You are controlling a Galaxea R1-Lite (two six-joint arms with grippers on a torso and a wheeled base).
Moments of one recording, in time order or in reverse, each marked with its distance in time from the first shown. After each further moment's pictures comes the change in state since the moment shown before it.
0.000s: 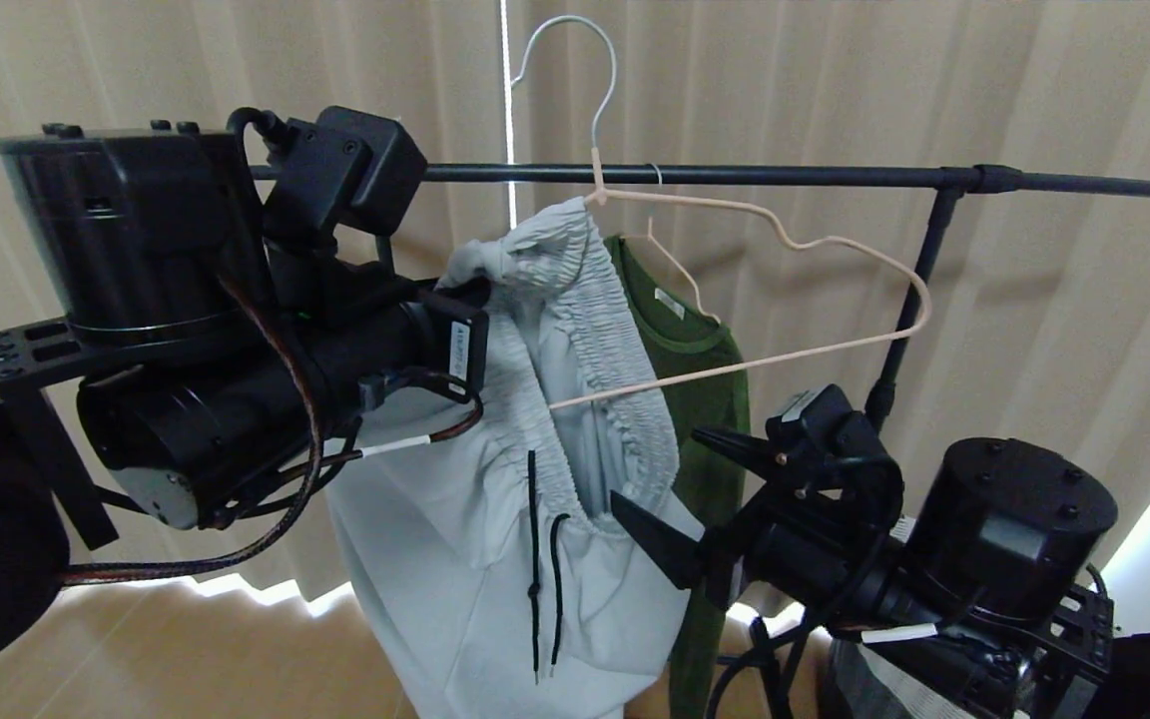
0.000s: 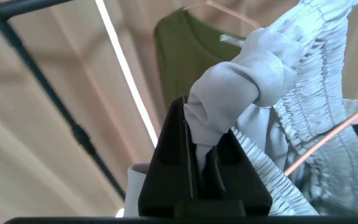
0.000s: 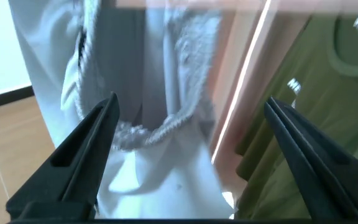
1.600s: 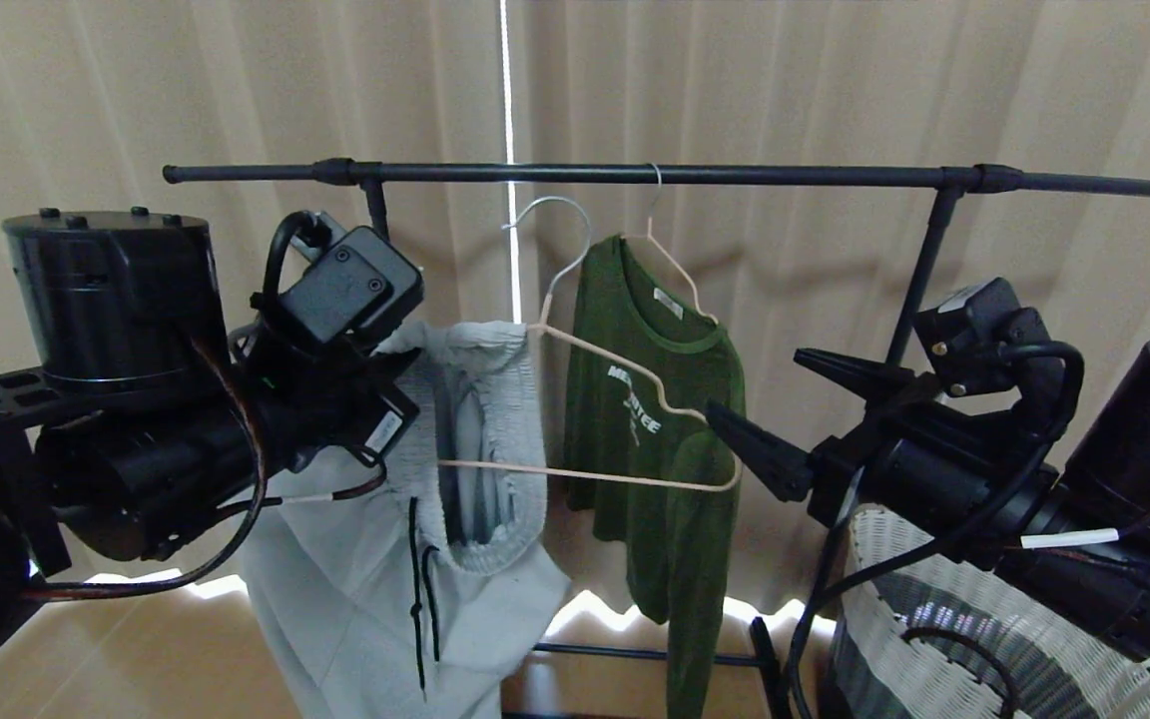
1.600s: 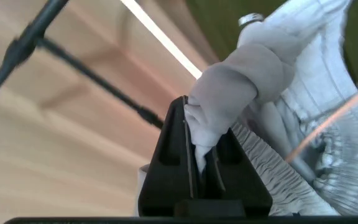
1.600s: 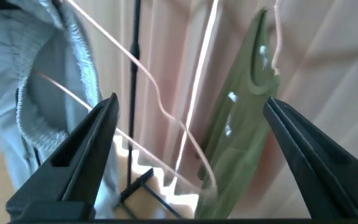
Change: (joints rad) left arm 0.138 -0.034 0.124 0.054 -0.001 0.429; right arm -0.129 -0.241 -0.047 0.216 -0.001 -0.047
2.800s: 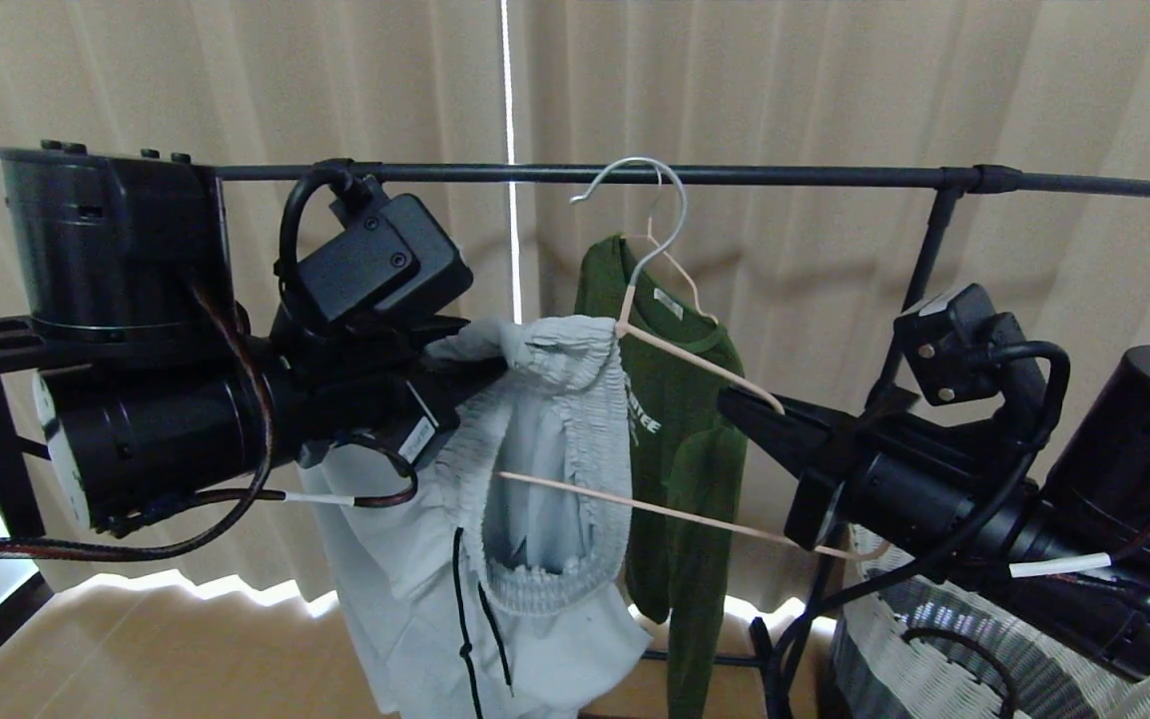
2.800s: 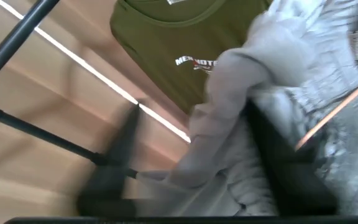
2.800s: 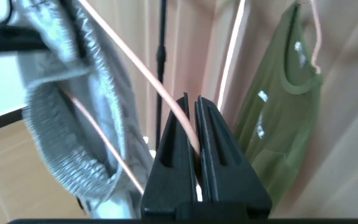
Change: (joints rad) left arm -0.055 -0.011 -0.122 0.168 -0.296 0.018; right arm 0.080 0.005 -0.023 0.034 0.009 0.091
